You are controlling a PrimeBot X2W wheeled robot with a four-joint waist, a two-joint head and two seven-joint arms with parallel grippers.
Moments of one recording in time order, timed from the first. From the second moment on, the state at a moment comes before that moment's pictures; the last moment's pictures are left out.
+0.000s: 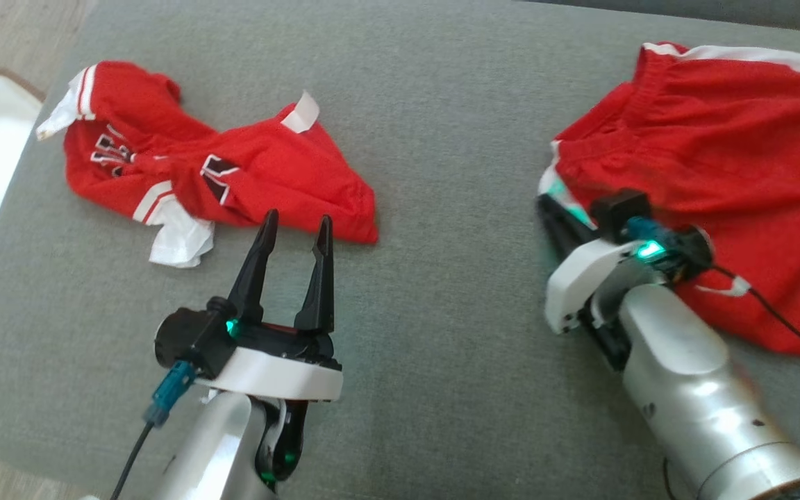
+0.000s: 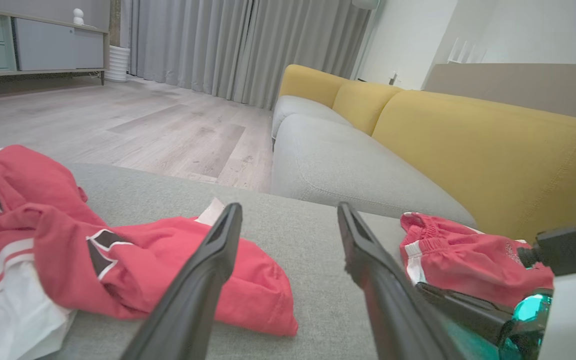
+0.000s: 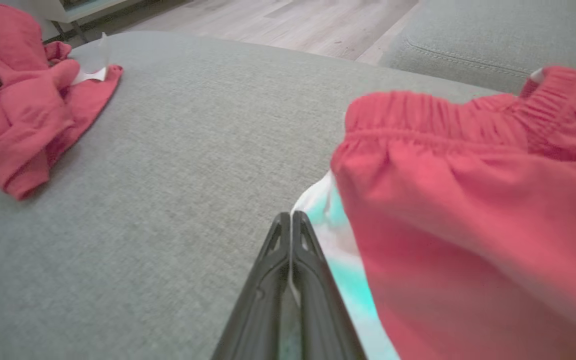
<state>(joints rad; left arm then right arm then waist) -0.25 0.04 -0.37 0.21 -0.40 -0.06 -0.25 -0.66 -0.07 0.39 0.98 0.16 0.13 -0.15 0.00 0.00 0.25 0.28</state>
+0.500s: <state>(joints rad) -0.23 0.04 -0.35 0.23 -0.38 -0.06 -0.25 -0.60 -0.07 0.70 0.92 0.34 0.13 -0.19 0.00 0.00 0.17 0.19</state>
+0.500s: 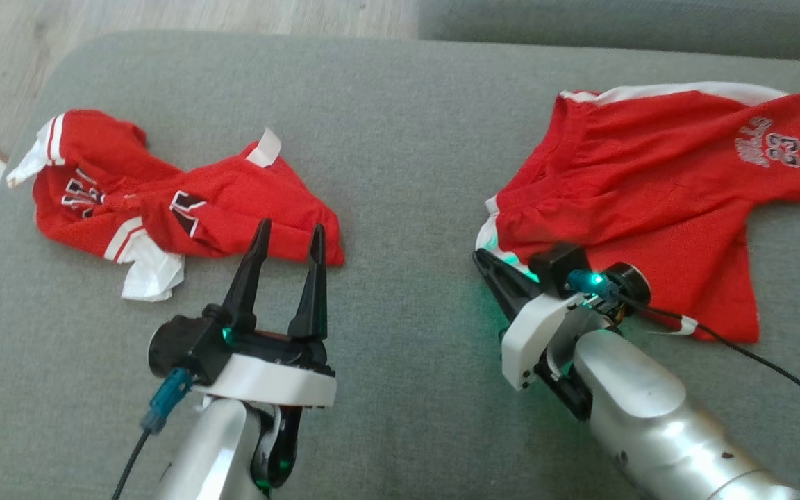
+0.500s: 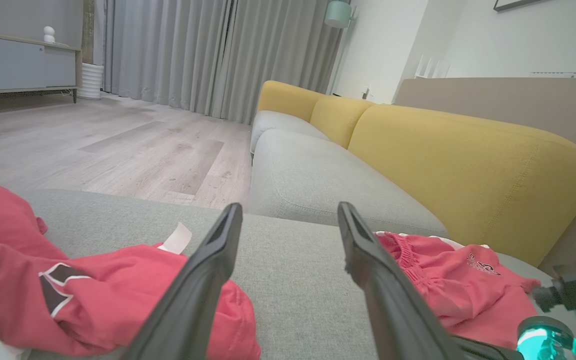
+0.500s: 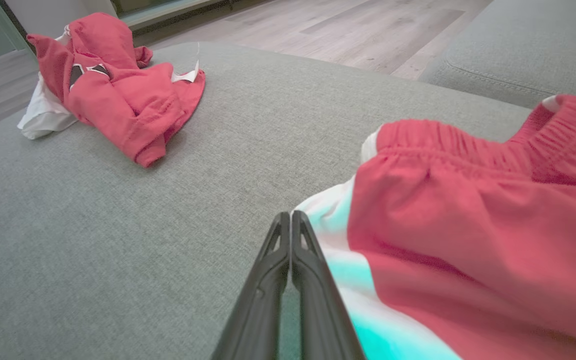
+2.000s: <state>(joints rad) -0.15 0.04 -0.29 0.20 -0.35 -0.08 -0.25 -0.24 -0.05 -0.06 0.53 0.16 0.13 -0.16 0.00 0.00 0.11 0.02</state>
